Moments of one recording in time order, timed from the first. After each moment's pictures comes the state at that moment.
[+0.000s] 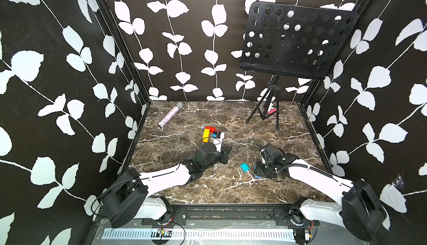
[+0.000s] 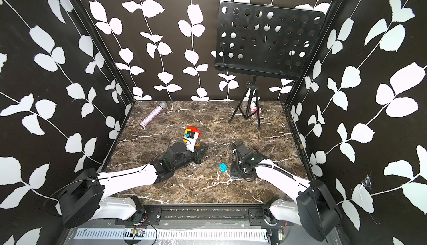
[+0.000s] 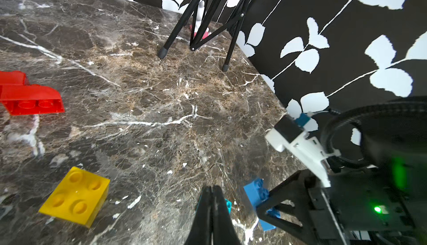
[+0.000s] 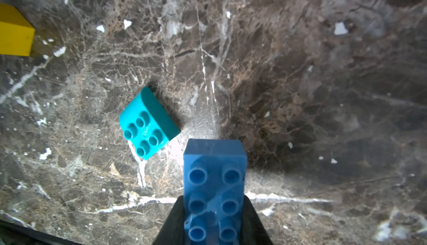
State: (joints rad) left arm -0.91 1.32 0.60 0.37 0.00 -0.55; right arm 0.62 1.22 0.66 -0.66 -0.11 0.74
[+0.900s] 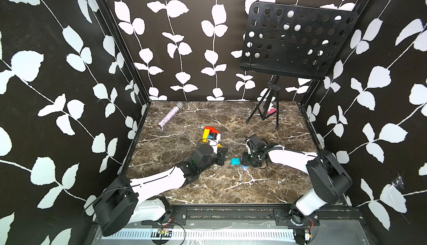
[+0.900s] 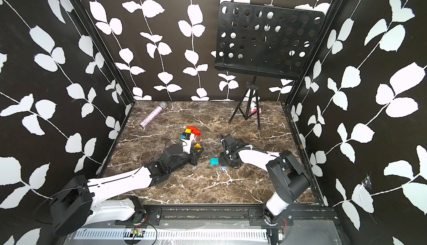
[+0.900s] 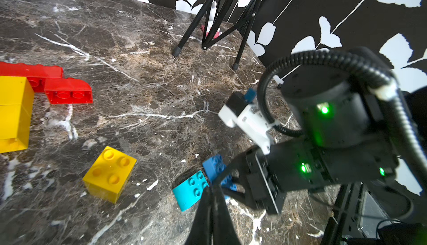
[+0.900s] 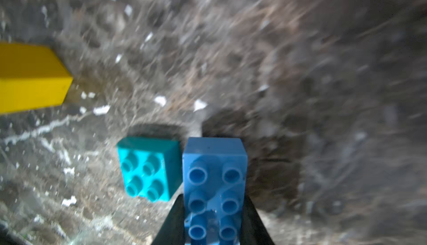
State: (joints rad) left arm -0.91 1.20 0.57 0.26 -0.05 -0.55; right arm 0.60 1.60 0.86 -0.46 -0.12 0.65
